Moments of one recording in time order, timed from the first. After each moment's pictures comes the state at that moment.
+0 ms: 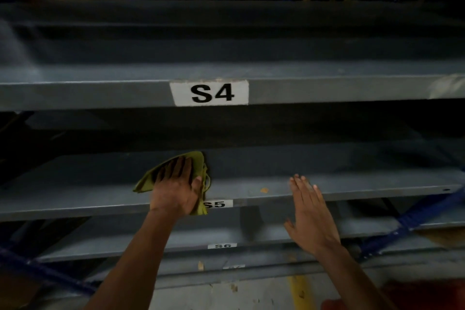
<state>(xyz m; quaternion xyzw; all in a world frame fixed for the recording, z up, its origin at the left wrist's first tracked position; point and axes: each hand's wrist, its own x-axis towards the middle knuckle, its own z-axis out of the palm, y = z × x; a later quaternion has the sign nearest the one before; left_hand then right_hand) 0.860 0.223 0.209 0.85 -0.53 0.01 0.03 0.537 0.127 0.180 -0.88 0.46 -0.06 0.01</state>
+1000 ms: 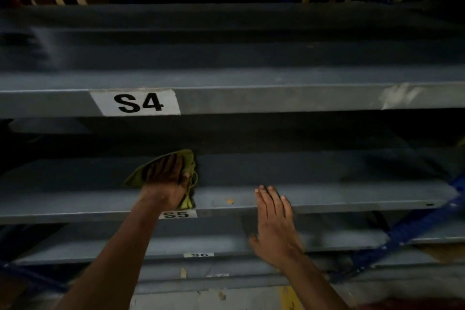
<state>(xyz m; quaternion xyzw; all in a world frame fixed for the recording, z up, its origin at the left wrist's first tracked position) 0.825 0.166 0.211 0.86 -0.51 -0.01 0.02 0.534 0.111 0.169 -0.91 0.40 -0.04 0.04</state>
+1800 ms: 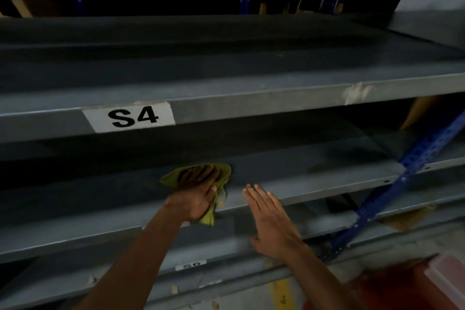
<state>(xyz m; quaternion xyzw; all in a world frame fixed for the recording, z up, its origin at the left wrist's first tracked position) 0.770 0.128 0.208 0.70 -0.71 -0.03 0.04 0.522 0.116 0.193 -0.92 0.38 -0.05 0.04</state>
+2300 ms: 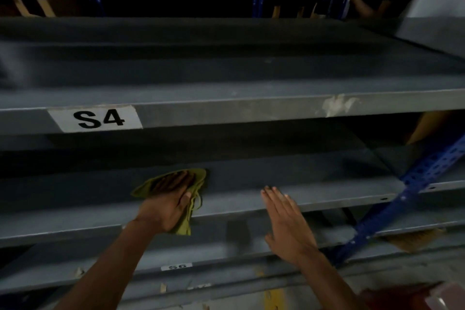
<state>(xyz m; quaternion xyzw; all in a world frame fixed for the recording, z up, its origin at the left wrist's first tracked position) 0.771 0.158 0.218 0.75 -0.65 -0.02 0.06 0.454 0.073 0.192 -0.91 0.41 -0.05 0.04</state>
